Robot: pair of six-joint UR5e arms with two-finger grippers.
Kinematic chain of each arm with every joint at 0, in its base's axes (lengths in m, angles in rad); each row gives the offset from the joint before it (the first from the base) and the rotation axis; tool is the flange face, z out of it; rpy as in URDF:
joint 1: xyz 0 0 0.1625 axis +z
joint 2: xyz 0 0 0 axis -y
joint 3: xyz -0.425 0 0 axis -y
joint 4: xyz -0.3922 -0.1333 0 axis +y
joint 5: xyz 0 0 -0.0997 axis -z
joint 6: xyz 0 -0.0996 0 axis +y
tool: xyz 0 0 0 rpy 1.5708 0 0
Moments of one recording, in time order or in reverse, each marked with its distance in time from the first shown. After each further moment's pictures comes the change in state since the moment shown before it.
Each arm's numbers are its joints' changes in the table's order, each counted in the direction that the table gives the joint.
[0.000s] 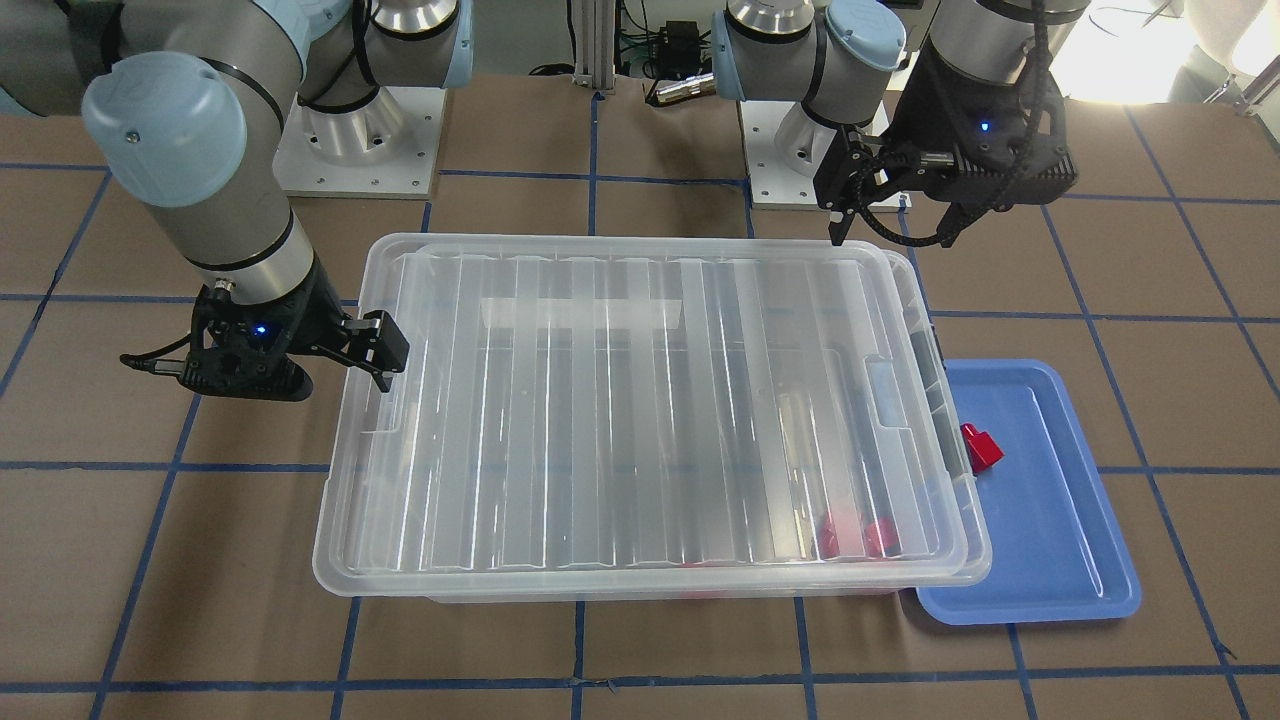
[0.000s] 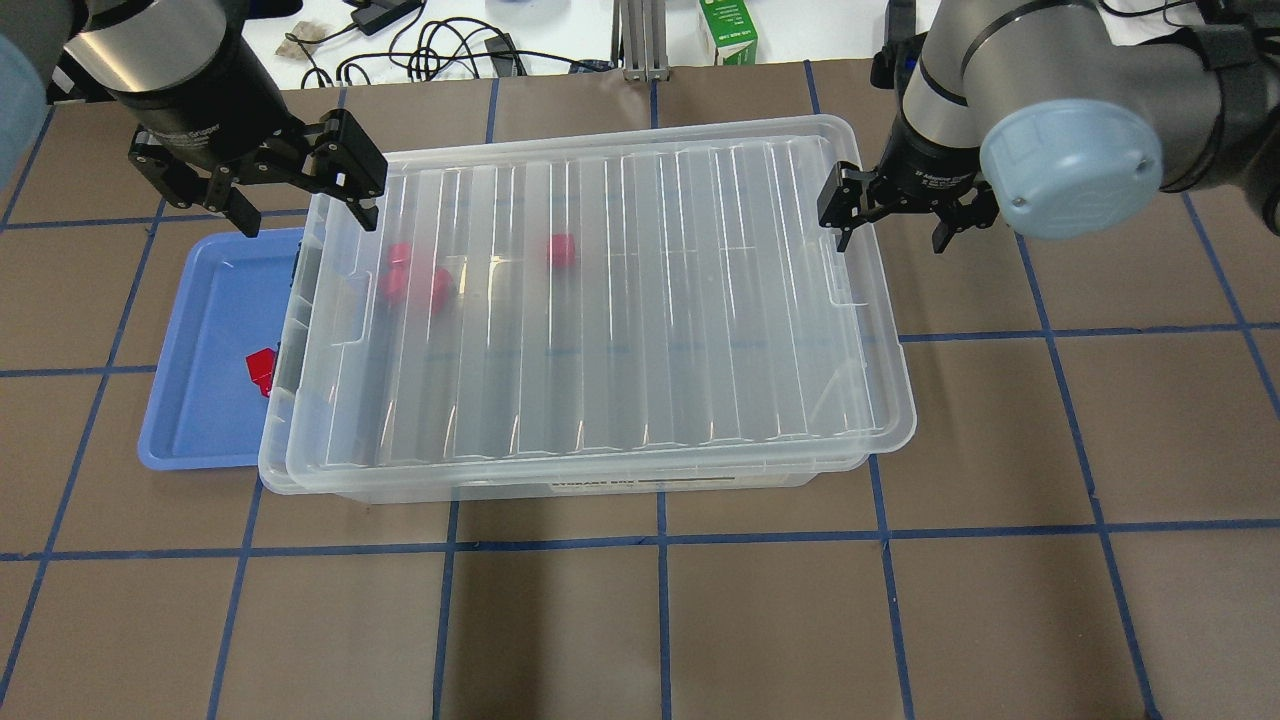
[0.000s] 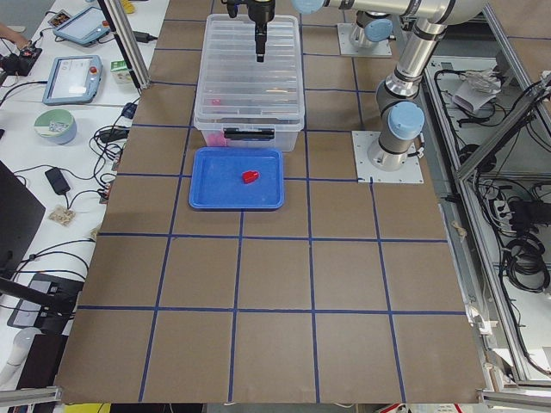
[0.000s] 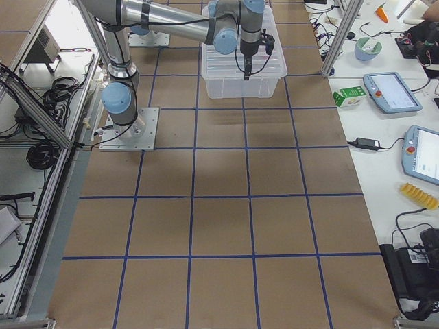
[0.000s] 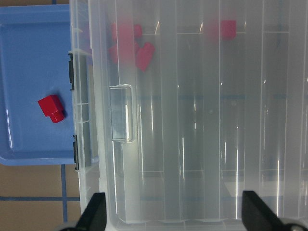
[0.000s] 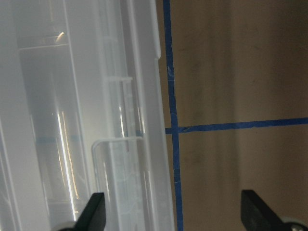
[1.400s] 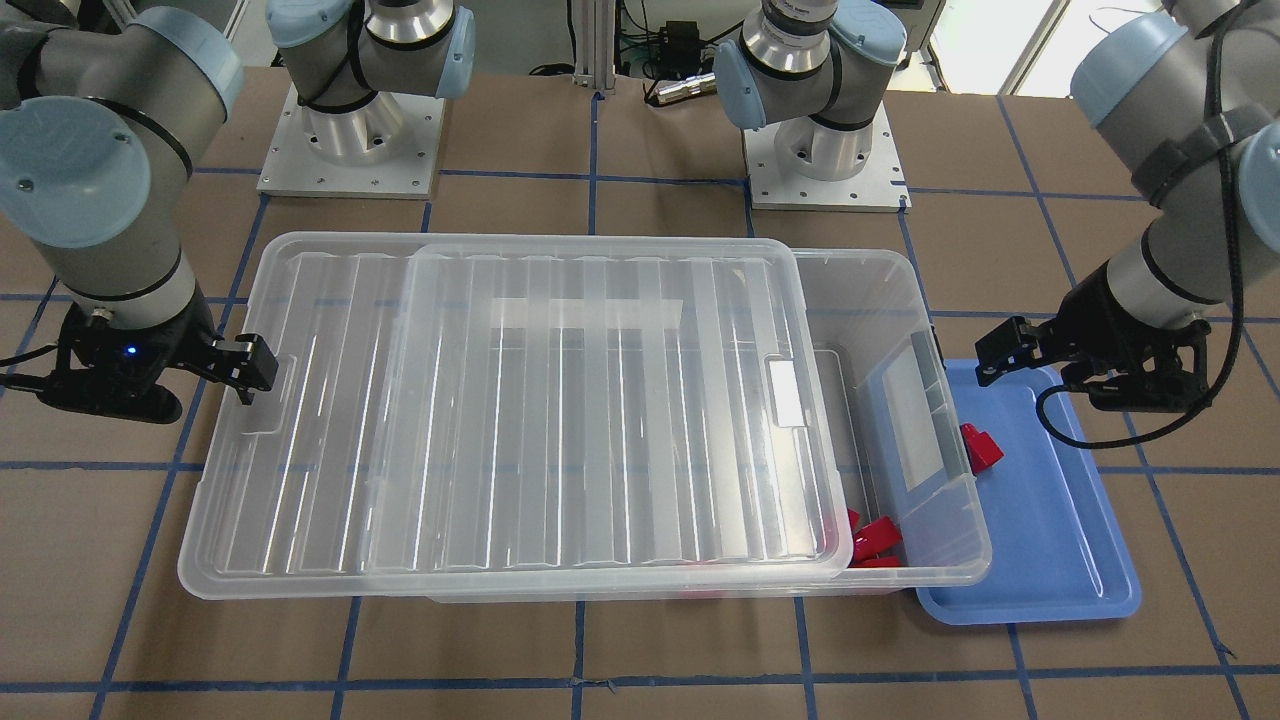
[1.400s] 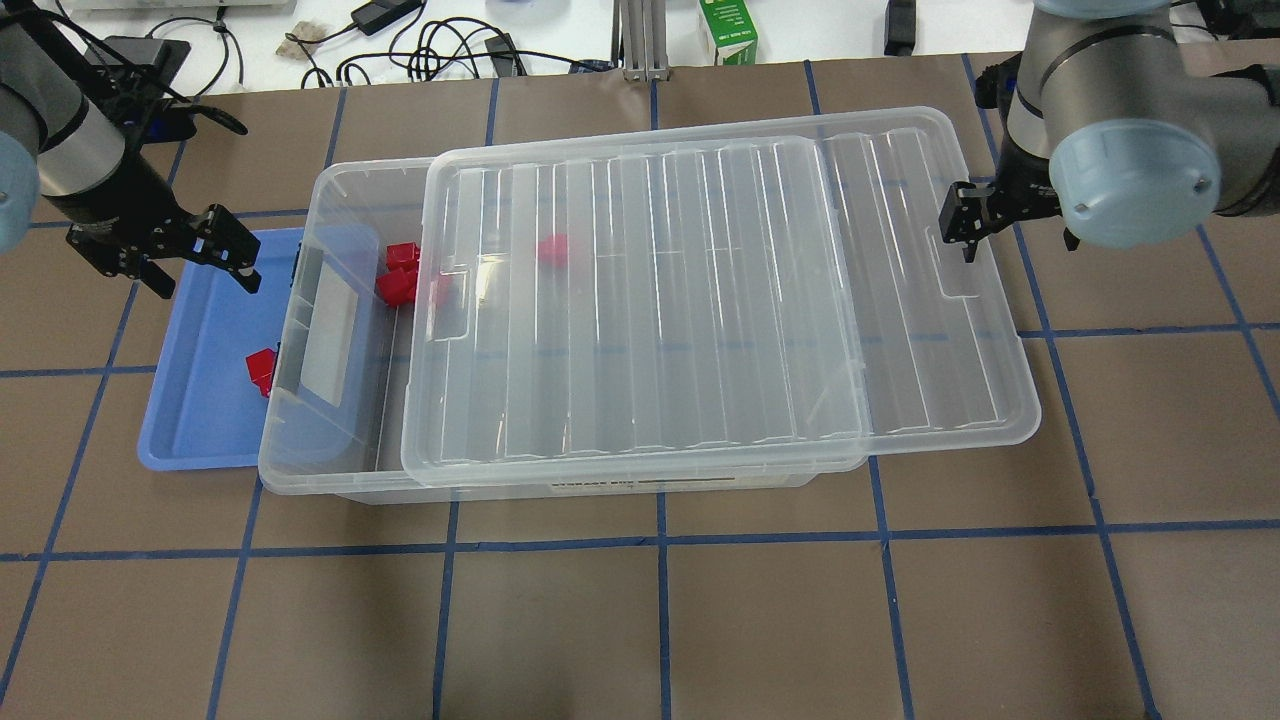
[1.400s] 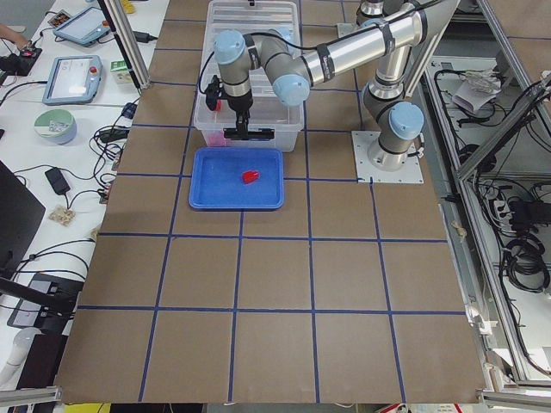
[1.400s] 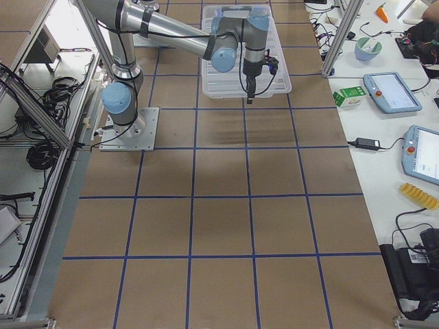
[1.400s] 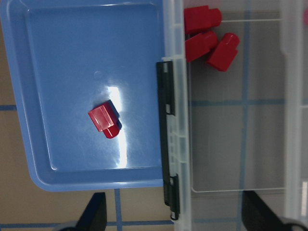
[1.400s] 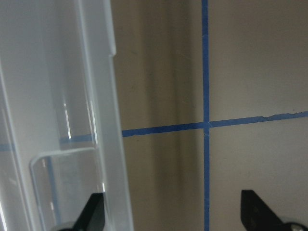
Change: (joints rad) left arm 0.368 -0.201 -0.187 -0.277 -0.004 -0.372; right arm -0.152 0.006 0.024 0.024 -0.230 0.165
